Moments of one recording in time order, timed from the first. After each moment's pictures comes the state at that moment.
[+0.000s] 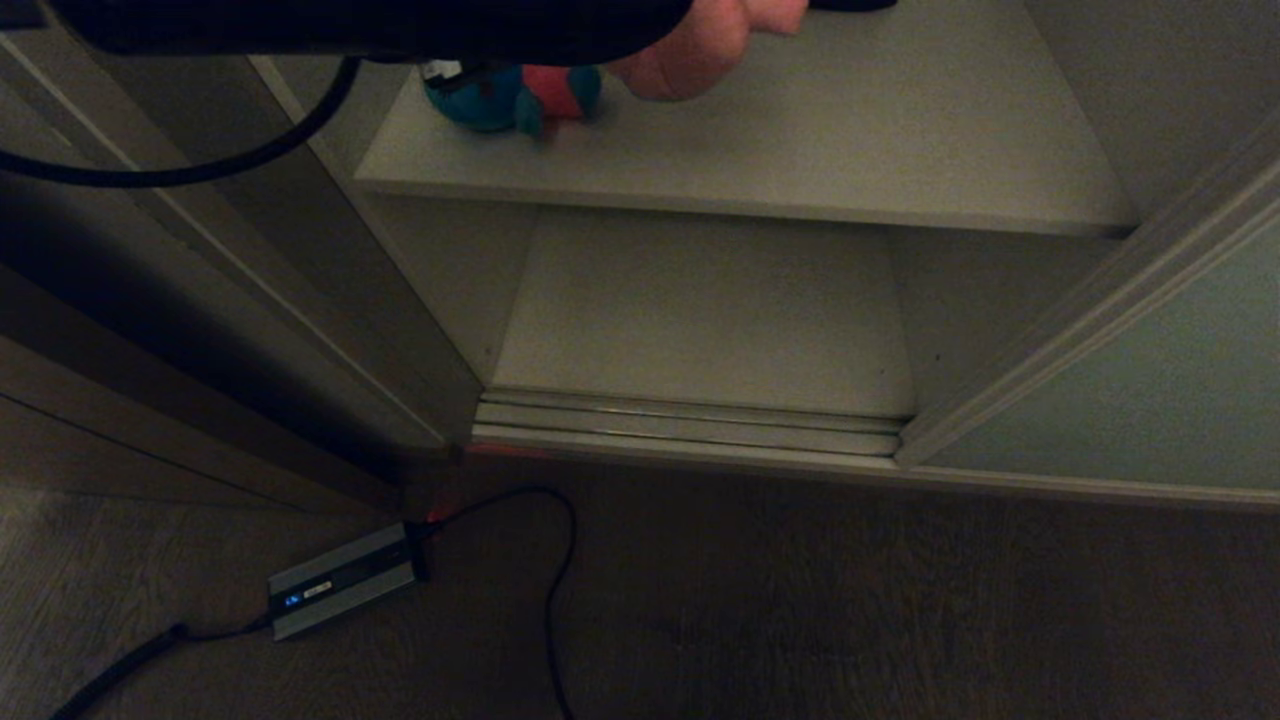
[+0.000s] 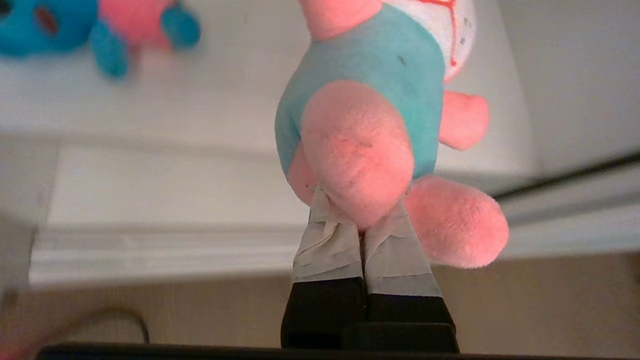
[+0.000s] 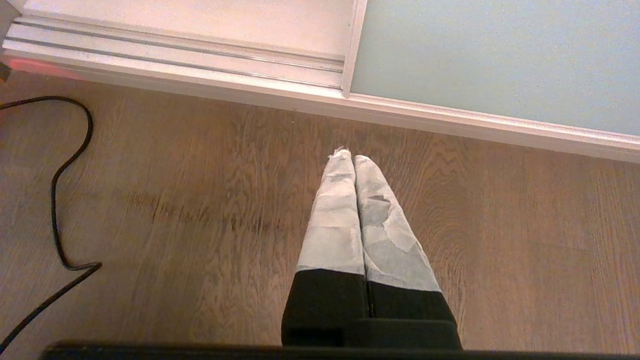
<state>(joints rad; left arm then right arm) -0.89 1.68 -1.90 0.10 0.49 -0.20 -0.01 0.00 0.00 0.00 0.00 -0.01</state>
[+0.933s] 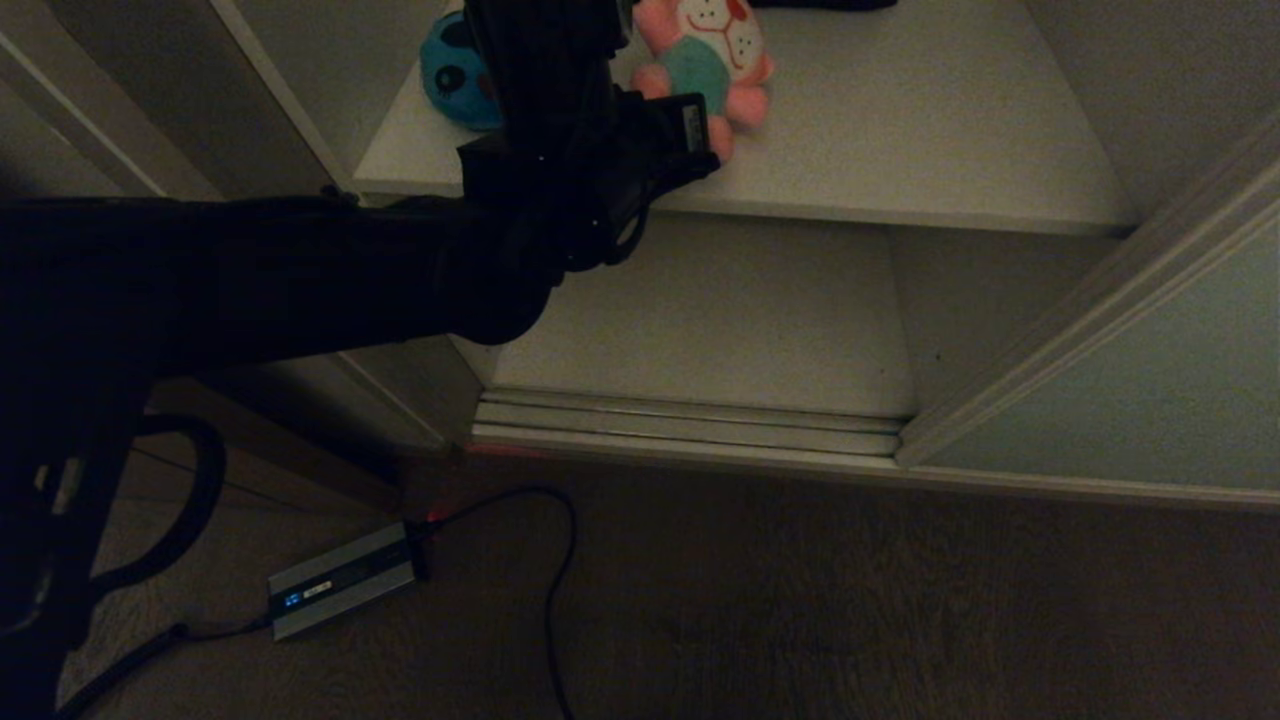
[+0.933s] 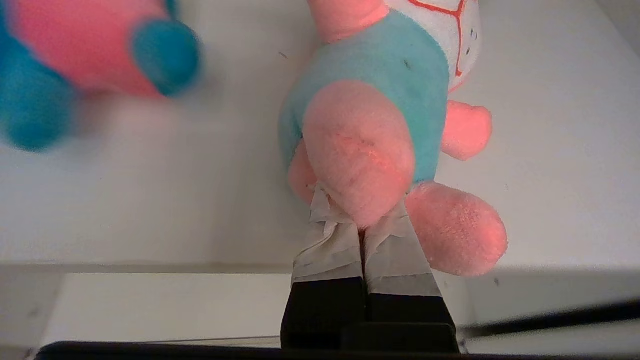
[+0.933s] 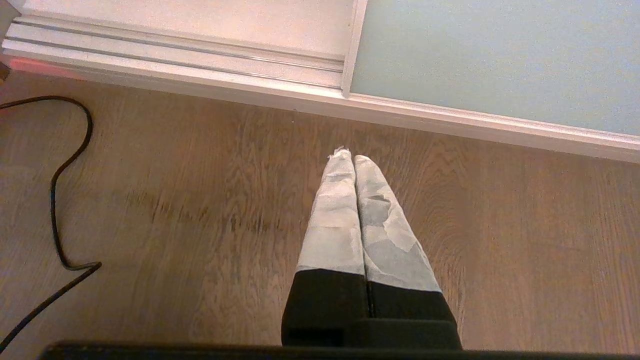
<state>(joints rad) -0.67 2.08 -1.93 -0.46 0.36 -0.02 -0.01 0.00 0.00 0.00 0.00 -0.01</state>
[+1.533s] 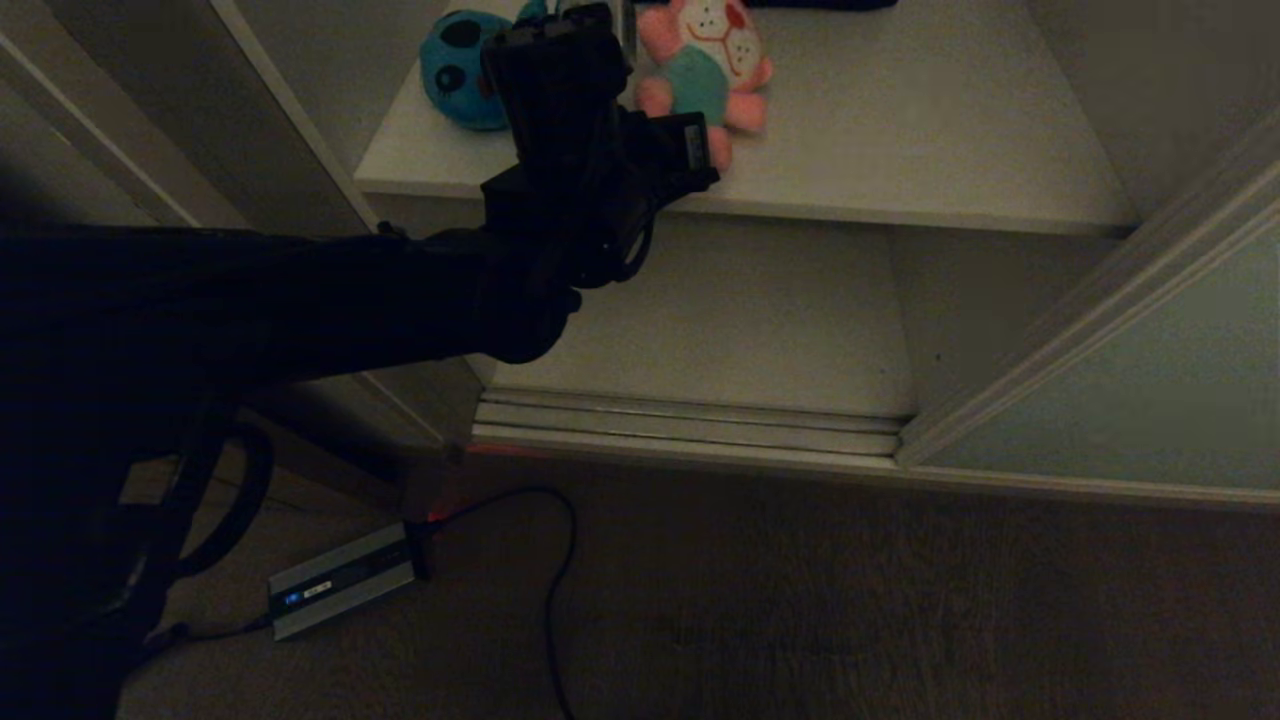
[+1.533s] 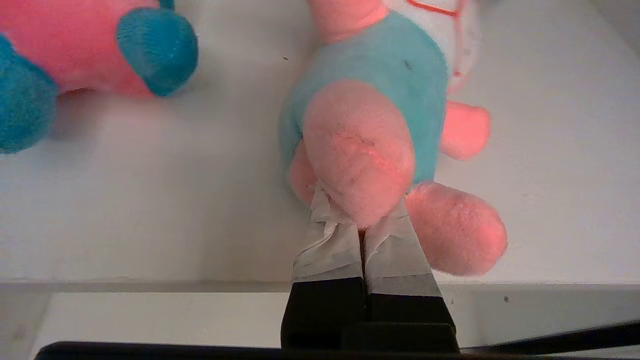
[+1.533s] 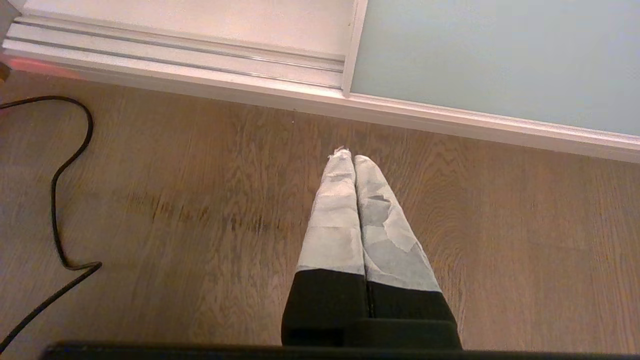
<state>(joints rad) -0.65 2.13 -1.94 -0.57 0.34 -0.01 -0.01 0.00 0.00 0.00 0.00 -0.01</state>
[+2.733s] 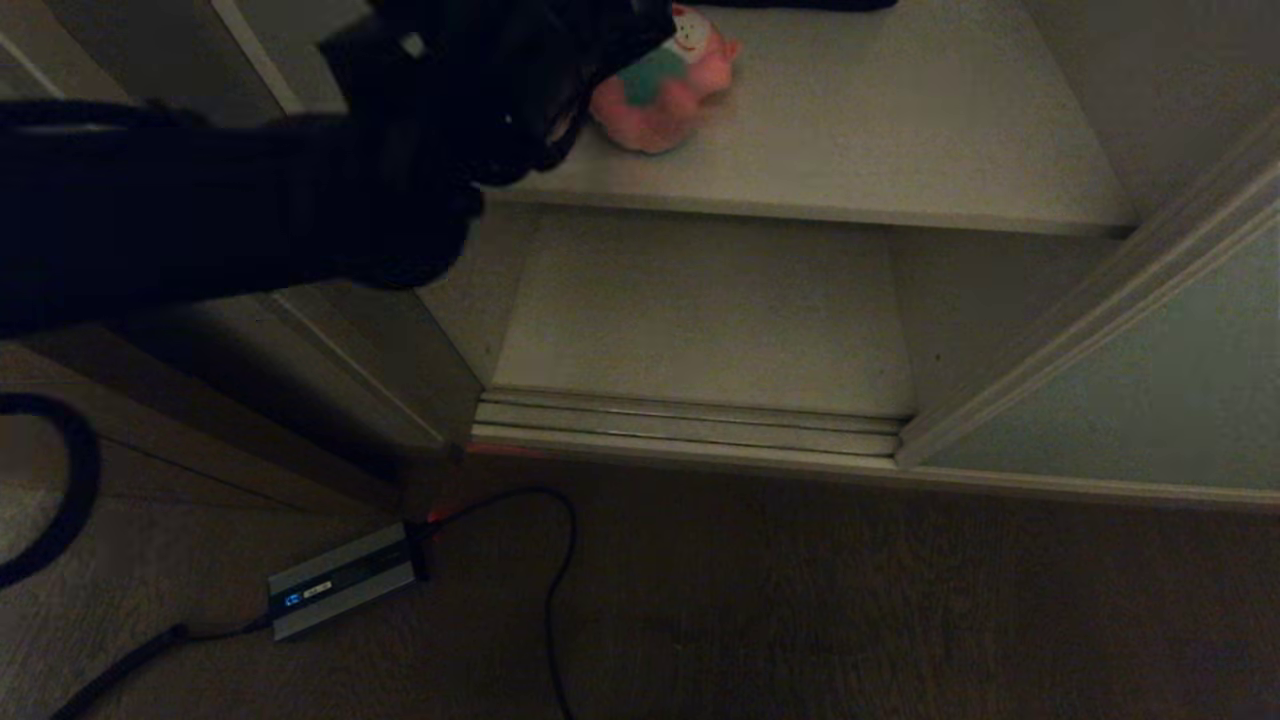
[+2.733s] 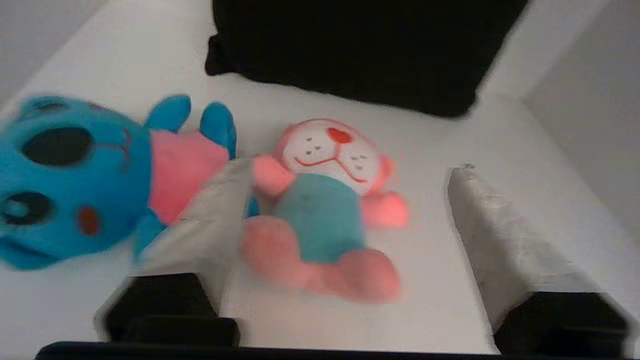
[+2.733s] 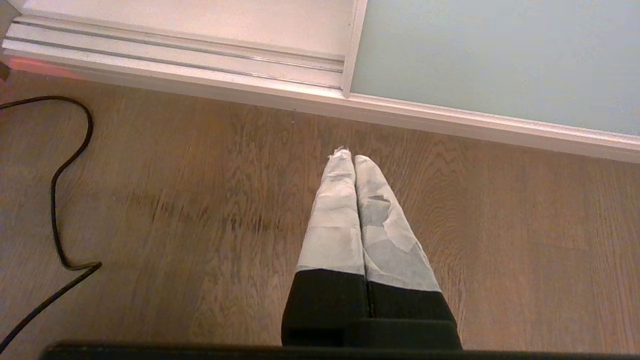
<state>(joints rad) -0.65 1.94 -1.93 -0.55 0.35 0.04 -0.01 0.00 0.00 0.00 0.00 -0.01</state>
